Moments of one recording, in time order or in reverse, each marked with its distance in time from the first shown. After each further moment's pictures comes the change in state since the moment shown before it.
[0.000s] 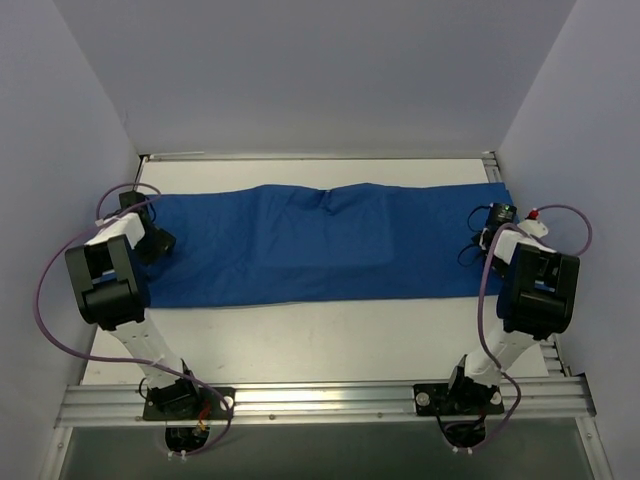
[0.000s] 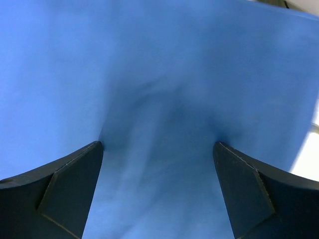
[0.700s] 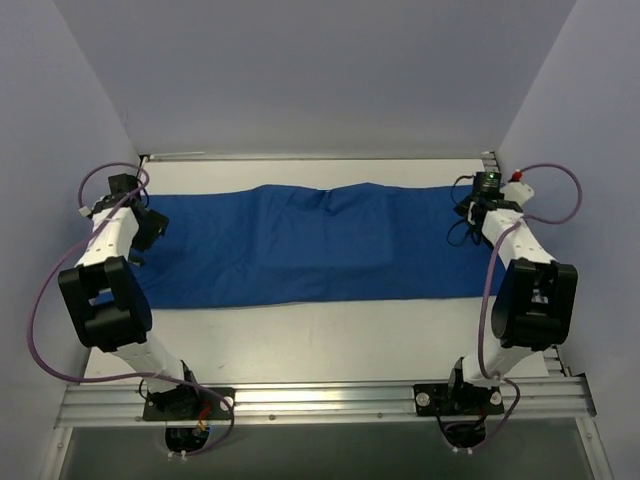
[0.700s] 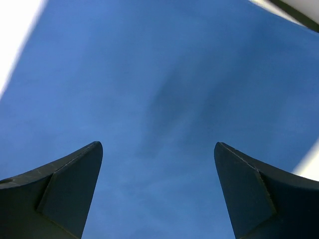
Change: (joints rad) left arm 0.006 -0.185 0.031 -0.127 -0.004 -0.126; right arm 0.106 -0.151 0.146 -0.231 -0.020 0.005
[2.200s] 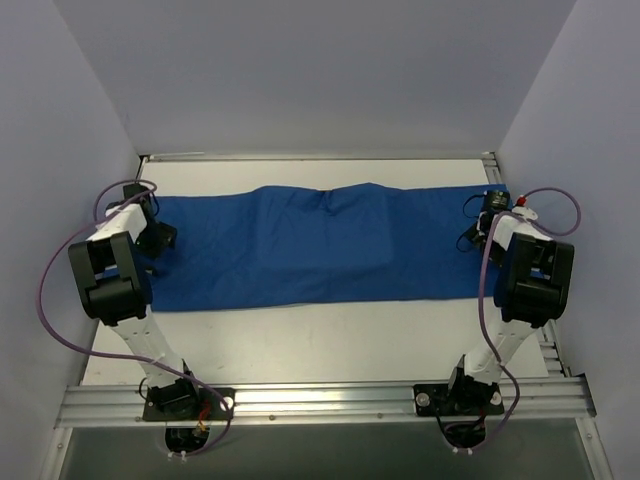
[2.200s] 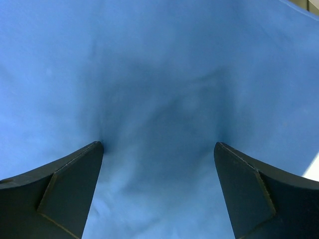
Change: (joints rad) left arm -0.035 0.224 0.071 -0.006 0.025 -0.090; right arm -0.081 0.229 0.013 0.069 -0.019 -0.087
